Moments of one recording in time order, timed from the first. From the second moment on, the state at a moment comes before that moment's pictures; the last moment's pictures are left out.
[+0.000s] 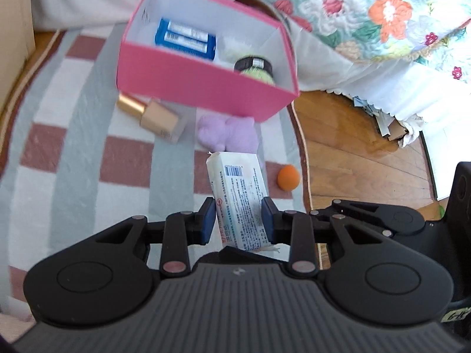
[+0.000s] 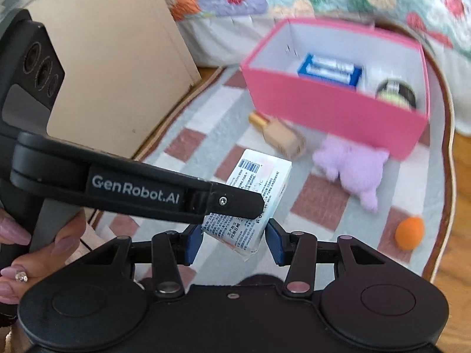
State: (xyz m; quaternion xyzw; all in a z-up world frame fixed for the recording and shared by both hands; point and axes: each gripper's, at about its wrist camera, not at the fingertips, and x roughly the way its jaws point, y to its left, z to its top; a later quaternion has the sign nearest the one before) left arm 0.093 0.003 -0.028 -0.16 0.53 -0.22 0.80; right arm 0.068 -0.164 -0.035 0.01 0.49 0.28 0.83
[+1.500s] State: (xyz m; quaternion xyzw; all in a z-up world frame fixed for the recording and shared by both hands) left arm 0.350 -0.058 -0.104 -0.24 0.54 -0.19 0.78; right arm 0.303 -0.190 -0.086 0.06 0.51 0.14 0.85
